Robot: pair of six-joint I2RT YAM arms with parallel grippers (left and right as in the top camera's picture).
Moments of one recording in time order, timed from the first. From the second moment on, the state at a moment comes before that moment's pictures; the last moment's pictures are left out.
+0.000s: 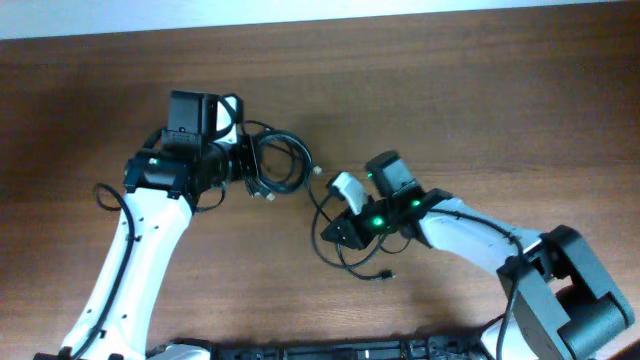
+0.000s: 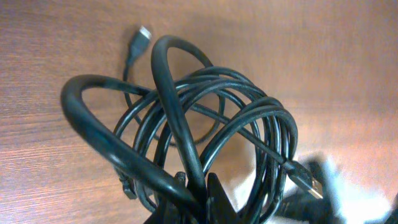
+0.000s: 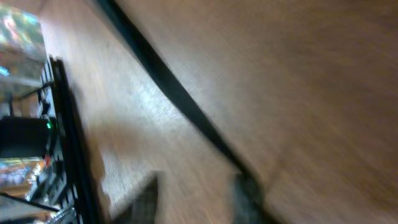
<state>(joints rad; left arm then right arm) -0.20 1.41 1.22 -0.83 0.25 -0.27 0.49 1.64 0.73 -0.15 -0.77 0.05</state>
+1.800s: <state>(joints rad) -0.33 1.42 1.13 -0.87 0.52 0.08 0.34 1.64 0.73 -0.03 -1.24 0.23</state>
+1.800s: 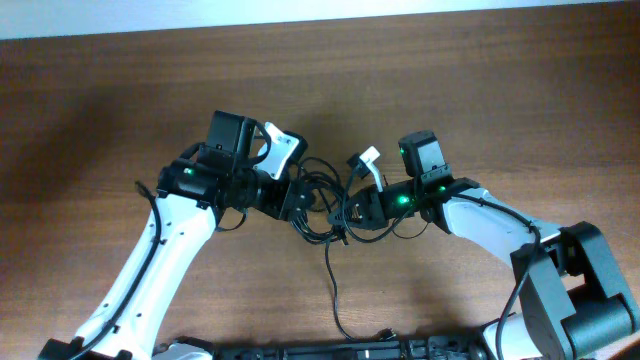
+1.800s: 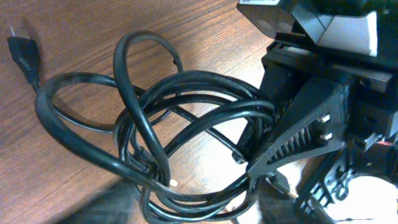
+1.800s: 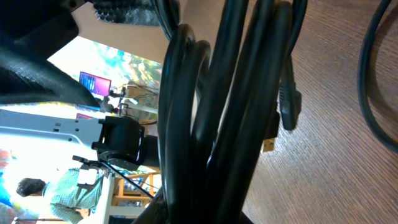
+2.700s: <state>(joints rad) -0.36 1.44 1.13 -0.72 0.36 -0.14 0.34 1.64 0.73 -0.03 -1.24 0.23</state>
